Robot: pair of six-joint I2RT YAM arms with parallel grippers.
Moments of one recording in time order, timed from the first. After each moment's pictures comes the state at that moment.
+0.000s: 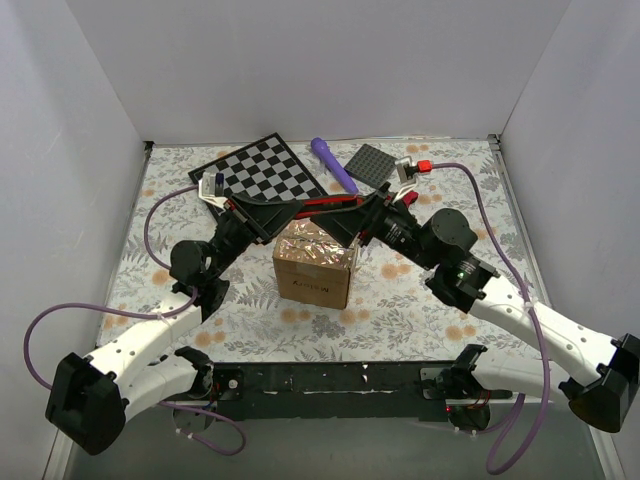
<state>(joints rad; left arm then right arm) -0.55 0.97 0.59 1.00 0.35 -1.35 0.90 1.00 0.93 0.33 -0.15 0.78</state>
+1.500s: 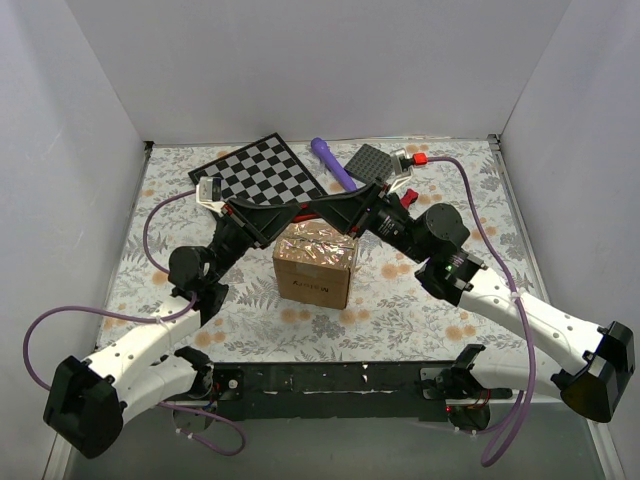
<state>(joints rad) -0.56 0.95 0.55 1.02 0.34 -1.35 0.90 1.10 0.96 0.46 -0.17 0.83</state>
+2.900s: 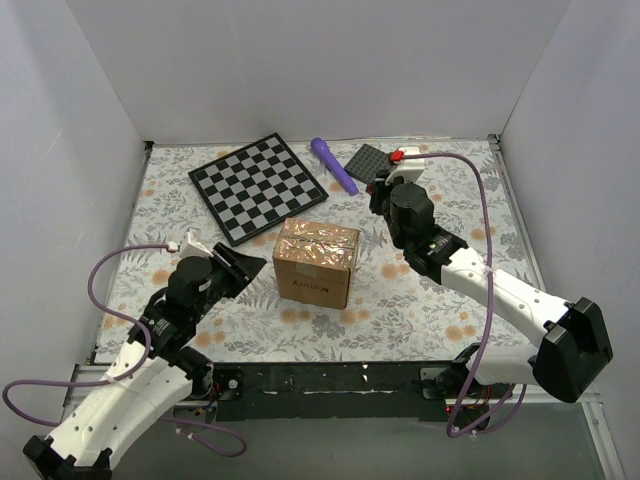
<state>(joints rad) -0.56 0.51 0.58 -0.45 -0.14 -1.12 0.73 1.24 0.96 0.17 0.56 0.18</state>
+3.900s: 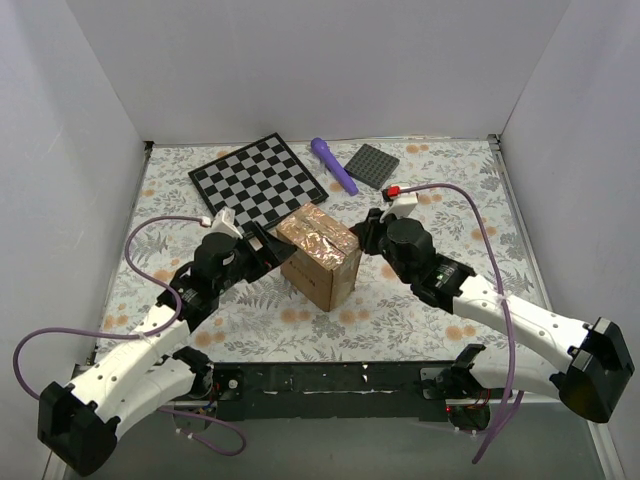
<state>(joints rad) -0.56 0.83 0.60 -0.17 0.04 -1.00 0.87 1.11 0.79 0.04 0.43 0.39</state>
